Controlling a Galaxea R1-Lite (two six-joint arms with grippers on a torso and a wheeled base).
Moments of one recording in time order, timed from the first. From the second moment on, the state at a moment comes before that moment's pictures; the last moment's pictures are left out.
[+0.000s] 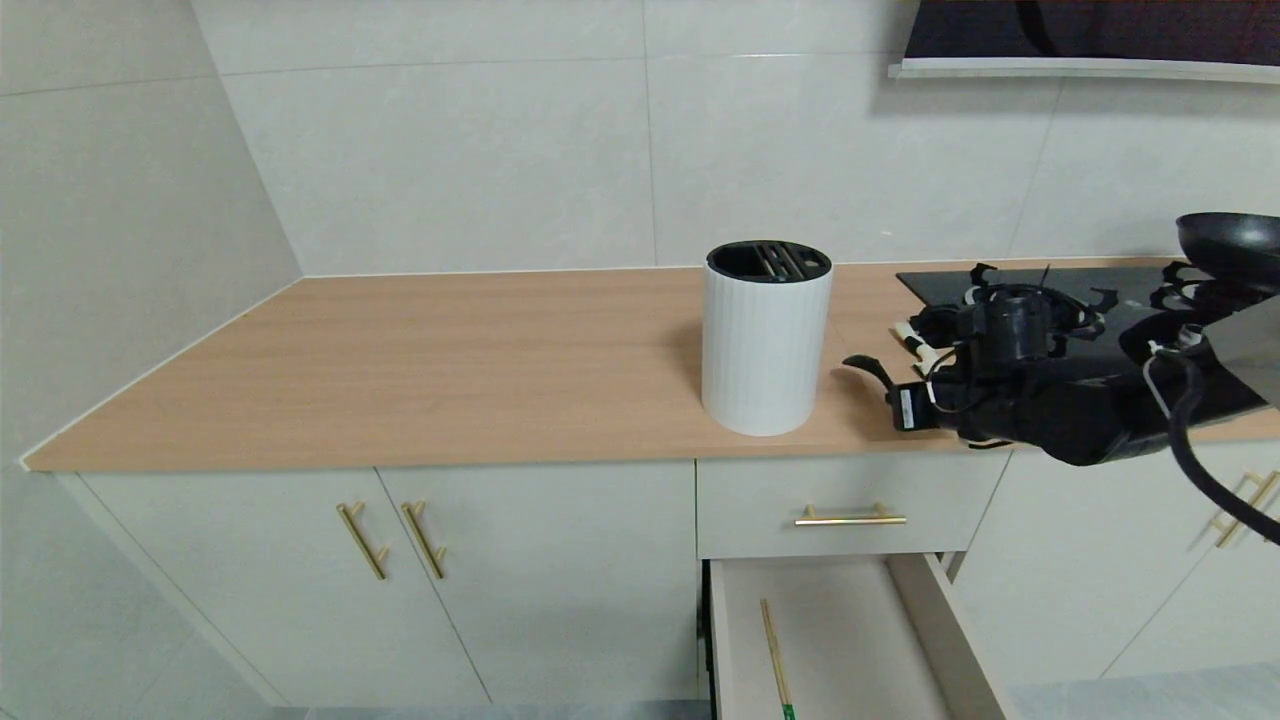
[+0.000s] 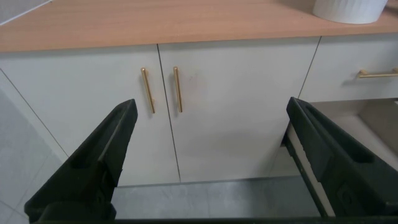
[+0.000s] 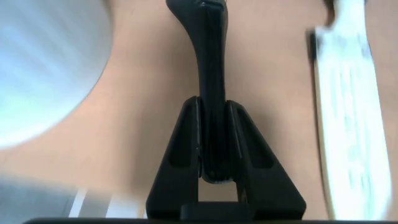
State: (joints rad) left arm -0.01 0.00 0.00 0.00 -0.03 0.01; right arm 0.21 2.12 -1.24 -0.40 -0.04 -0.01
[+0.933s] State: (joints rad) left arm -0.01 0.00 0.00 0.00 -0.03 0.01; right arm 0.30 1.63 -0.59 -0.41 -0.05 0.00
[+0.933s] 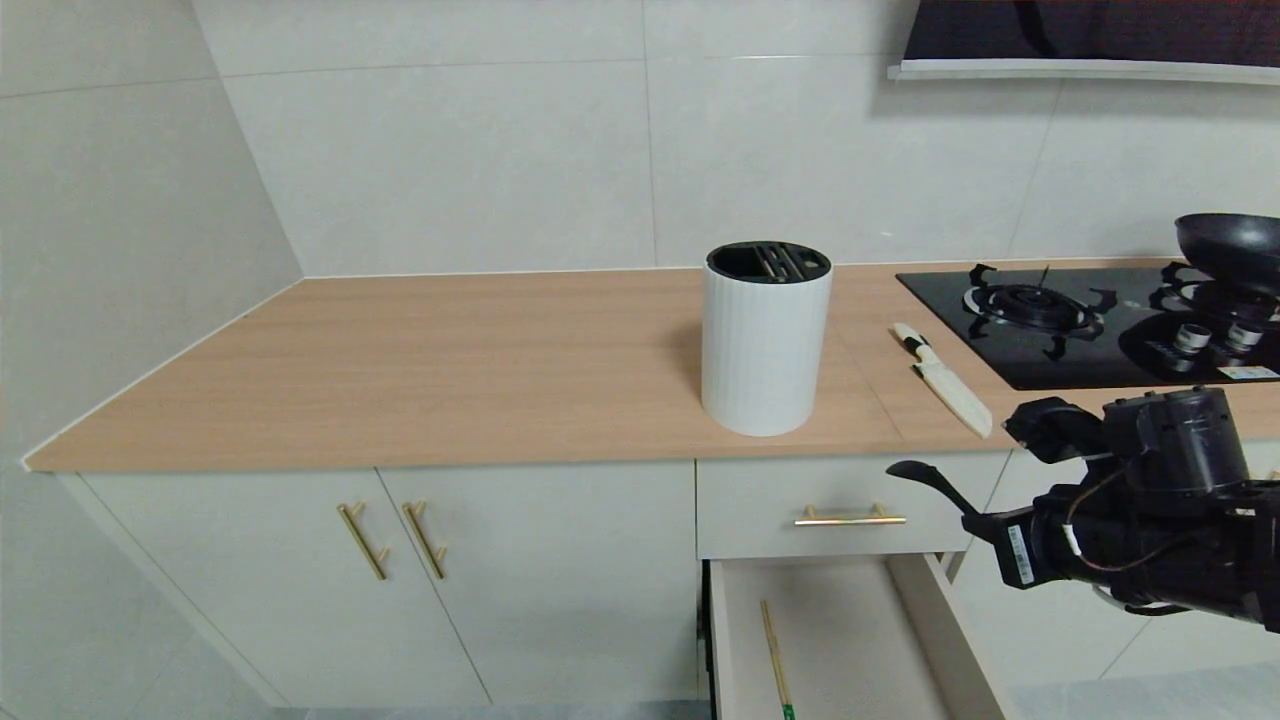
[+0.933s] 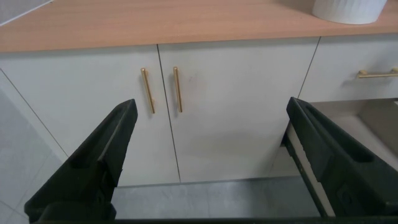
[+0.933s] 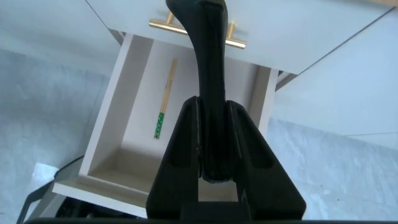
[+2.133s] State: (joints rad) left arm -0.01 0.00 0.00 0.00 -0.03 0.01; right arm 0.32 1.76 -0.53 -0.59 -0.08 -0.01
